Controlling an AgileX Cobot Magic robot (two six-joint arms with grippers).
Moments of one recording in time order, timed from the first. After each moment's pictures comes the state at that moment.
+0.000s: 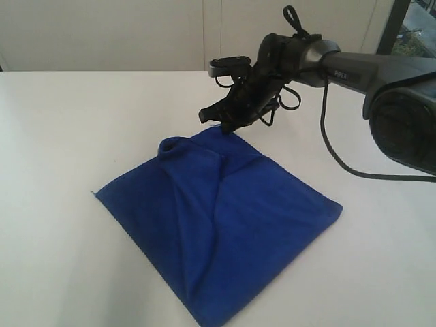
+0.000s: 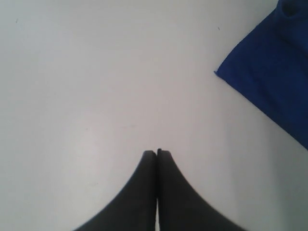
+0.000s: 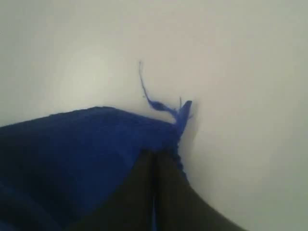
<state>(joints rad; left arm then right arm) -0.14 0.76 -0.87 0.05 1.07 -0.05 0.39 2.43 -2.02 0.32 0.78 -0.25</state>
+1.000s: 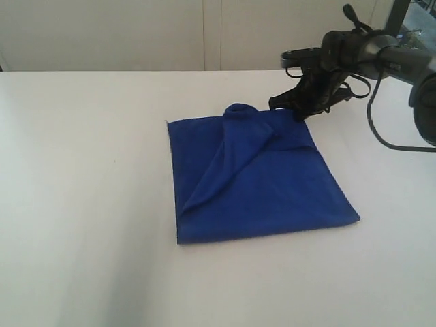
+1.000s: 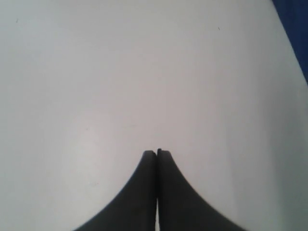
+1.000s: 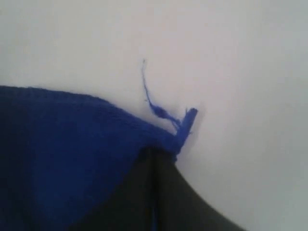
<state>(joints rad) -0.14 0.76 -0.87 0.05 1.07 -0.05 0.16 2.47 -2.04 0.05 0.77 -0.08</state>
